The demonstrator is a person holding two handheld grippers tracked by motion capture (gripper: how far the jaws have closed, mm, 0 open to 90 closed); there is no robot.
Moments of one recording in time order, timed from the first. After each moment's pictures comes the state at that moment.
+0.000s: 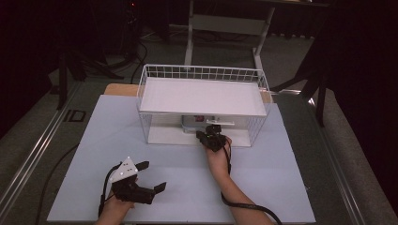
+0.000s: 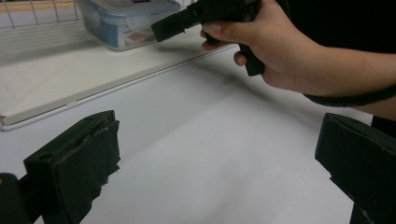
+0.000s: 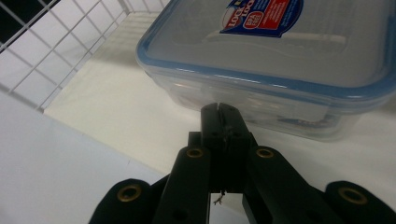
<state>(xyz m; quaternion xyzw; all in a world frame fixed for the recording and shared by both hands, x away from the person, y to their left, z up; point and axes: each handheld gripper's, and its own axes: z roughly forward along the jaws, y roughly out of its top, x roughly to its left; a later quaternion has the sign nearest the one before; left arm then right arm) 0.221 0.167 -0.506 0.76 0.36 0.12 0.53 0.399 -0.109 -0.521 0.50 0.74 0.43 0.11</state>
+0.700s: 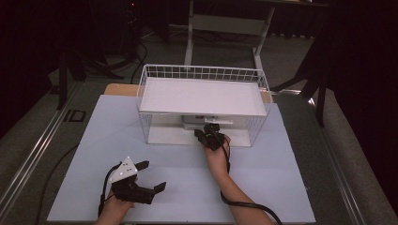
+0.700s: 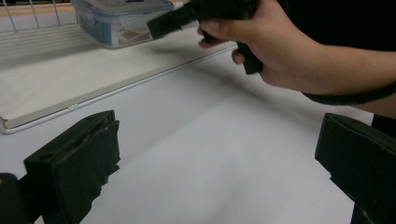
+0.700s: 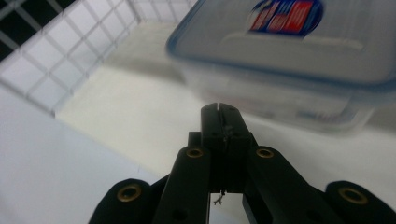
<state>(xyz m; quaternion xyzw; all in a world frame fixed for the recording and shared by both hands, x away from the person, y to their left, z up) 0.221 0.168 -0.505 0.76 0.35 0.13 0.53 0.394 -0.103 -0.518 0.48 0.75 0.44 0.12</state>
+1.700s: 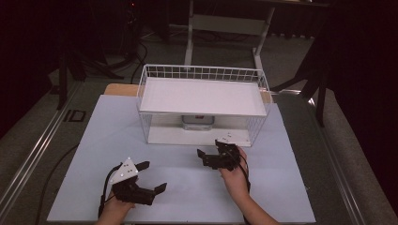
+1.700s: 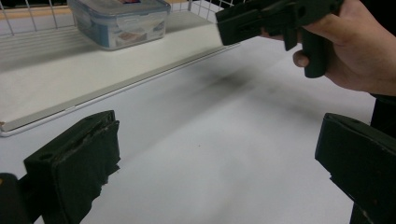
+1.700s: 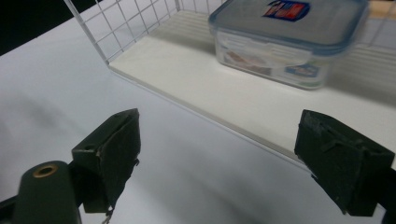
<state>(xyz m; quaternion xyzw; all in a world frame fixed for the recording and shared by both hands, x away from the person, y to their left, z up) 0.219 0.166 -0.506 0.76 0.35 0.13 0.54 0.326 -0.147 -0.497 0.41 0.77 0.46 0.15</state>
